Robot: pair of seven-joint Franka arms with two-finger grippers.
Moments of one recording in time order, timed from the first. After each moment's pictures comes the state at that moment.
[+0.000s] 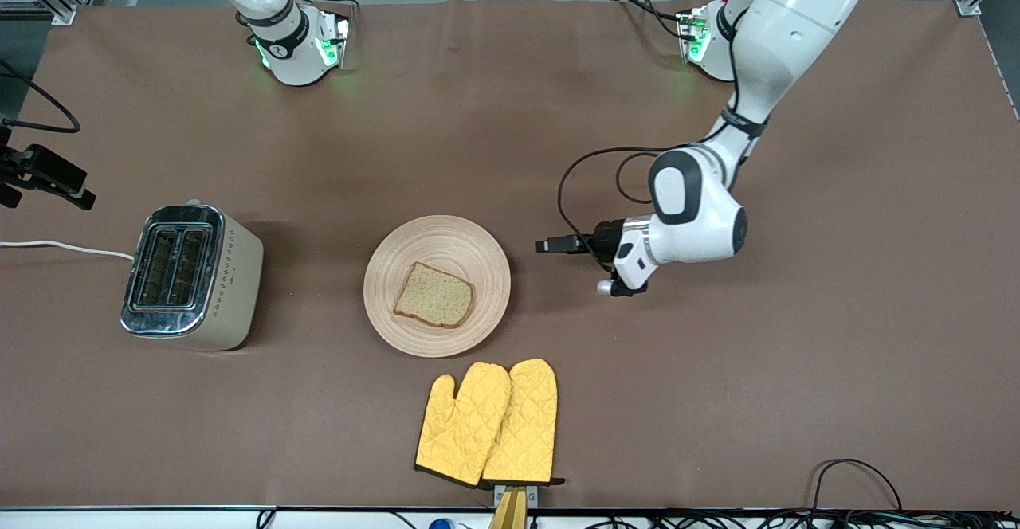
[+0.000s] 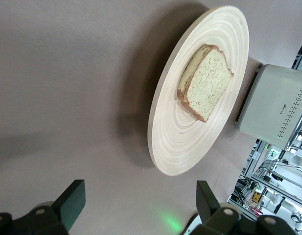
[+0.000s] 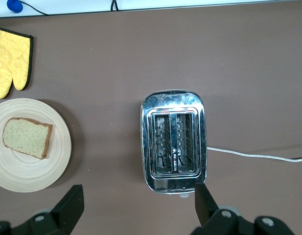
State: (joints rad) left arm -0.29 0.63 -0.28 -1.83 -1.16 2.38 0.25; right arm 0.02 0.08 -0.08 -1.43 0.02 1.60 -0.01
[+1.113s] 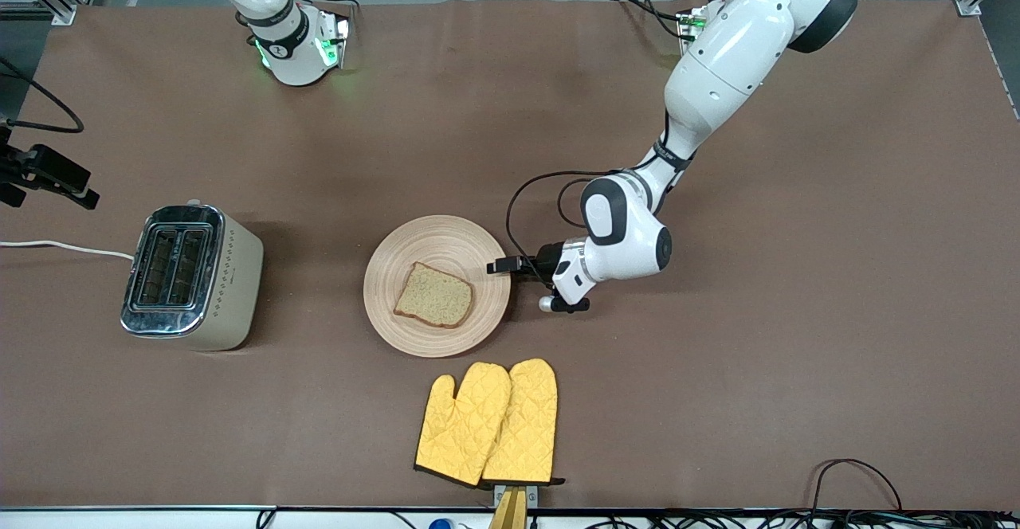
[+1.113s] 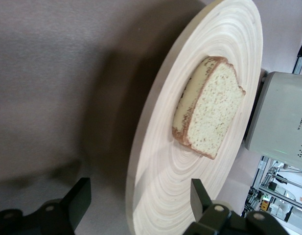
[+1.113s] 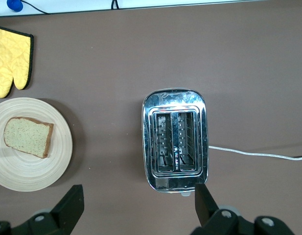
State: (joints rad) left arm -0.42 0.90 -0.29 -1.53 -1.18 2.51 0.28; right arm 0.02 0.08 -0.07 -1.43 0.02 1.60 0.00
